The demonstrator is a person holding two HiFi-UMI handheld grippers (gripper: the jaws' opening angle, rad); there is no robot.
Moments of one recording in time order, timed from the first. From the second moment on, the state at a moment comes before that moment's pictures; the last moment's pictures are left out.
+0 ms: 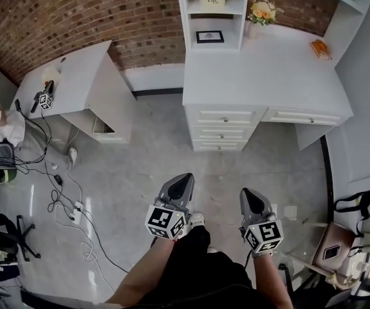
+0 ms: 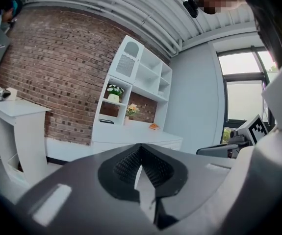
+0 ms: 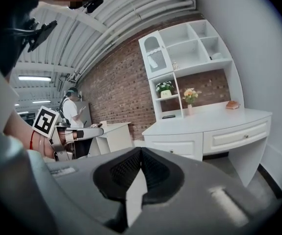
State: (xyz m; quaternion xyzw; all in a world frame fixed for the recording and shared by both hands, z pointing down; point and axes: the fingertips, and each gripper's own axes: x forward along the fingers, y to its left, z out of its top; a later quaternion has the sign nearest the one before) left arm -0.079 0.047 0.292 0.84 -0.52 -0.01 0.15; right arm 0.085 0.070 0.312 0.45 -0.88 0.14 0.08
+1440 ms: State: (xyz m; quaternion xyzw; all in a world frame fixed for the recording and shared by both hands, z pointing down) left arm -0.070 -0.127 0.406 0.85 -0.49 -0.01 0.21; right arm 0.033 -0.121 0.416 0.45 -0.87 0.19 0.09
